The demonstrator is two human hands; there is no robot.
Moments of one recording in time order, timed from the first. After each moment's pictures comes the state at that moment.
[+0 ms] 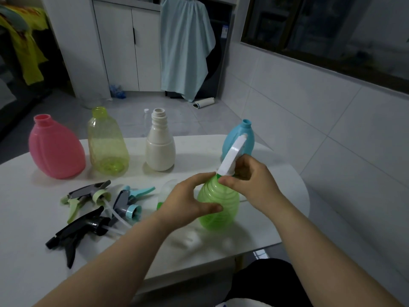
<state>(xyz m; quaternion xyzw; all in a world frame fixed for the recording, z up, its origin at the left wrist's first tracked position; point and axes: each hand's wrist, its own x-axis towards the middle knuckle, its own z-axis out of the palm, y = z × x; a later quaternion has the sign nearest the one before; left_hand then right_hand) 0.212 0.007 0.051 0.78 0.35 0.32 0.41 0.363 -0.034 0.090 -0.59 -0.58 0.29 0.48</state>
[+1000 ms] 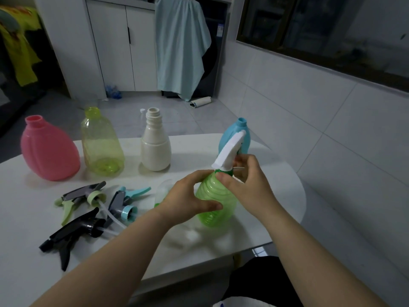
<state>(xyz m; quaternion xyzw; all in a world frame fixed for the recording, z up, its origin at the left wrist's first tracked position) 0.219 0.015 0.047 0.79 0.34 0.31 0.40 0.358 -0.041 0.081 -0.62 -0.53 0.27 0.51</state>
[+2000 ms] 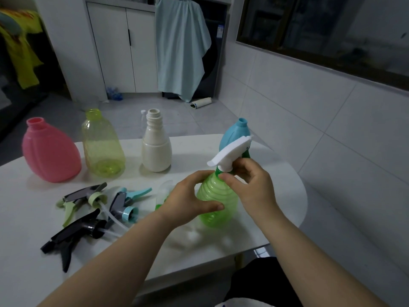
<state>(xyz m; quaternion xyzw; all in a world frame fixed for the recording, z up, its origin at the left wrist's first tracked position) 0.219 0.016 0.044 0.78 0.34 0.32 0.42 0.357 -0.038 0.076 -0.59 -0.56 0.18 0.56</state>
